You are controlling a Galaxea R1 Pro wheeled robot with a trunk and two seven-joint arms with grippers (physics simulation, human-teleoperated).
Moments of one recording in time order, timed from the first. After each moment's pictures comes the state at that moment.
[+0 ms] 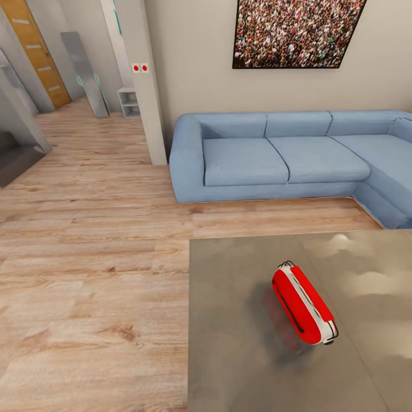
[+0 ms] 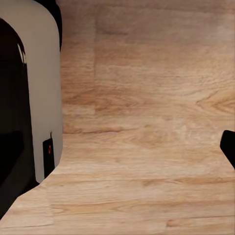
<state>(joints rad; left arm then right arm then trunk) -0.43 0.13 -1.30 -0.19 1.50 0.17 -0.19 -0.24 -0.26 -0.36 0.03 0.45 -0.11 0.15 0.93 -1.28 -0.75</state>
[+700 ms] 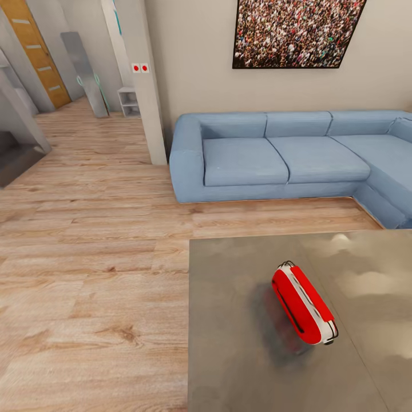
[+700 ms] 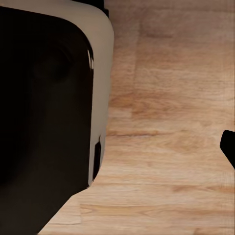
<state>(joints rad) -0.26 -0.10 -1.29 -0.08 1.46 0.09 0.18 -0.24 -0.17 -0.36 0.03 0.45 -0.10 0.15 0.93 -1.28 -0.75</state>
